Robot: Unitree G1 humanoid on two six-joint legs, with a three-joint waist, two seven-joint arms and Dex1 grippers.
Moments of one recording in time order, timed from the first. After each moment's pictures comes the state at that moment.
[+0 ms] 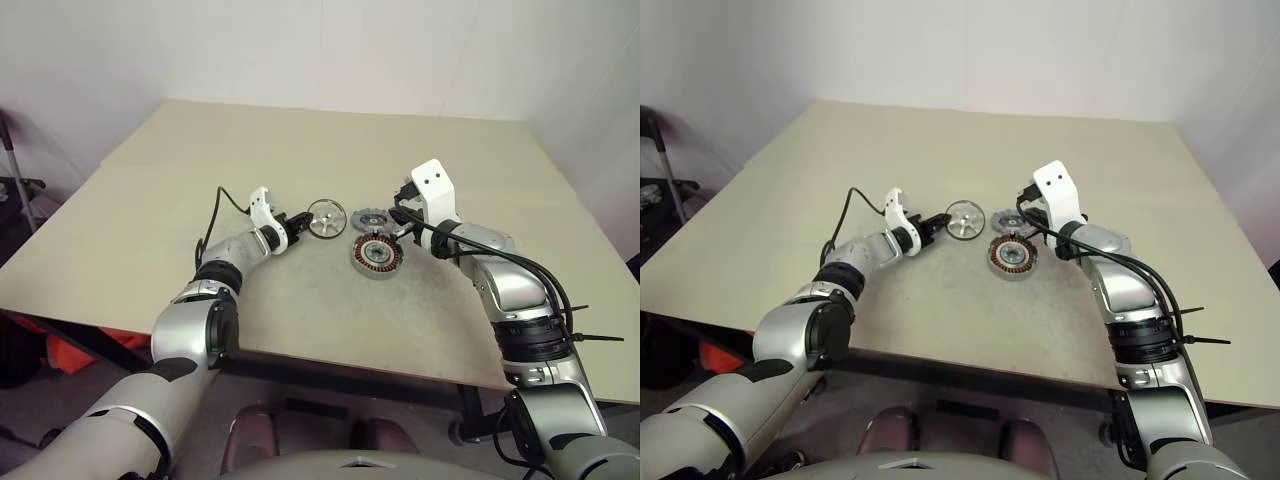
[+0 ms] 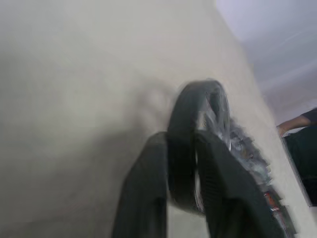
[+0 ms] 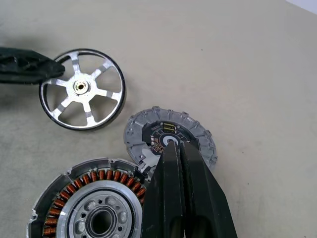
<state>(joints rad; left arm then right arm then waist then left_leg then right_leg) -0.98 0.07 0.38 1.18 -0.41 0.44 -0.54 -0.50 -0.45 0.05 -0.06 0.12 0.73 0.46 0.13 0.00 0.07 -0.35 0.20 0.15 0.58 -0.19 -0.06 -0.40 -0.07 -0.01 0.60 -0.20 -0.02</state>
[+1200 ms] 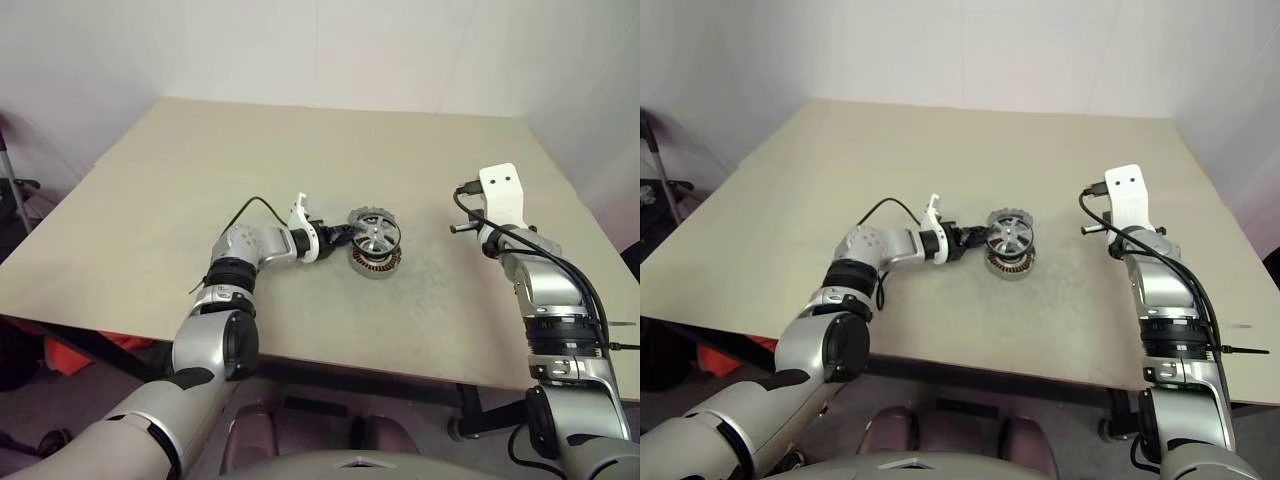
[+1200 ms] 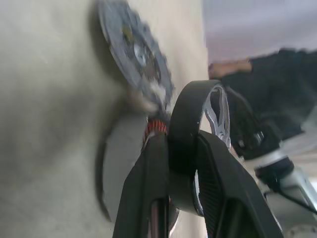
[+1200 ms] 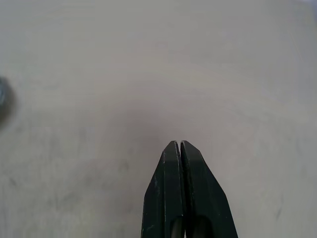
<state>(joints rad) -0.94 -0.06 0.43 0.83 -0.64 1.10 -0.34 -0.48 -0.52 -0.13 0.14 0.04 0.71 0.22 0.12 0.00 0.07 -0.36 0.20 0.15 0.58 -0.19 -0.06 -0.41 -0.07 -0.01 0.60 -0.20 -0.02</state>
